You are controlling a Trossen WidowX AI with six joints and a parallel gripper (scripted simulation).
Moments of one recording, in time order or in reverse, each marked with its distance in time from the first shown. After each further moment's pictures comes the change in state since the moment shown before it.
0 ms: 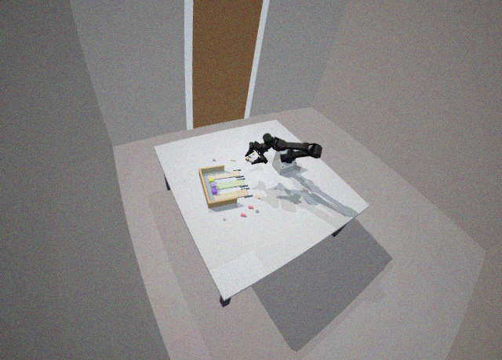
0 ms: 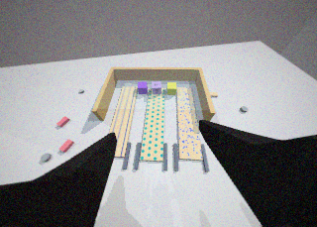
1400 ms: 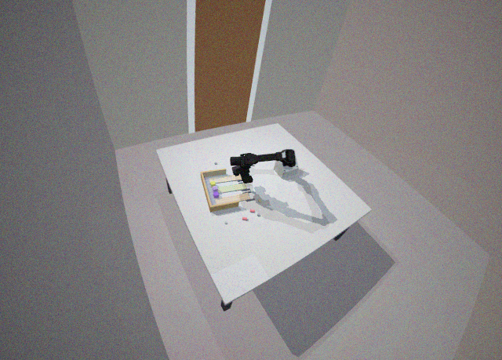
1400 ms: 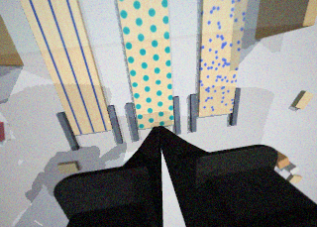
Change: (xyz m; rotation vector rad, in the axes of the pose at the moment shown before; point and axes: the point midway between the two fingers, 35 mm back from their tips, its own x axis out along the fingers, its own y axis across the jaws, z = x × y) arm 0.126 0.017 -0.054 0.169 0.943 -0.072
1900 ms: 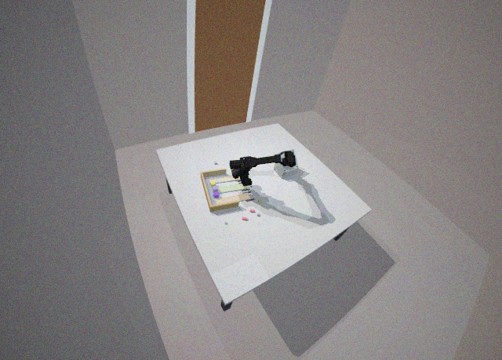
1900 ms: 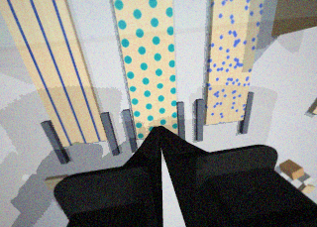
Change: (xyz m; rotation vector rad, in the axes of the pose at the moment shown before) arm 0.024 0.000 0.001 -0.001 0.000 -0.006
